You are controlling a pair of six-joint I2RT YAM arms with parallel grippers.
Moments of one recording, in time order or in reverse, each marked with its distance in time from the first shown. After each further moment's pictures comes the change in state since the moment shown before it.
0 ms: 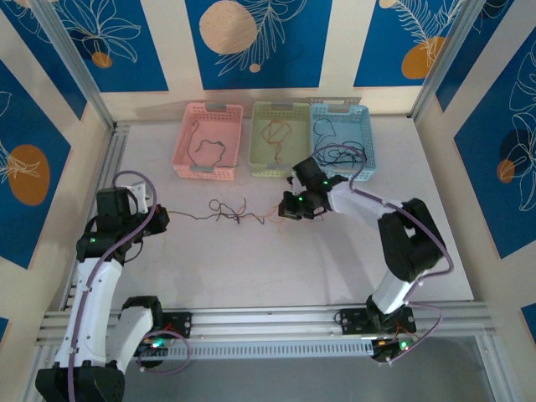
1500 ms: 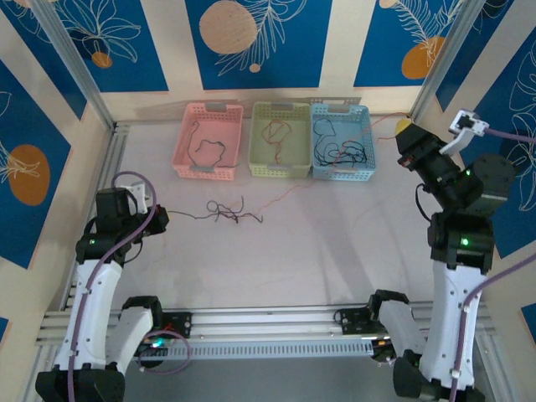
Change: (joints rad) left arm -0.002 -0.011 0.000 -0.001 -0.010 0.000; right arm -0.736 -0.919 0.195 0.106 -0.146 0.114
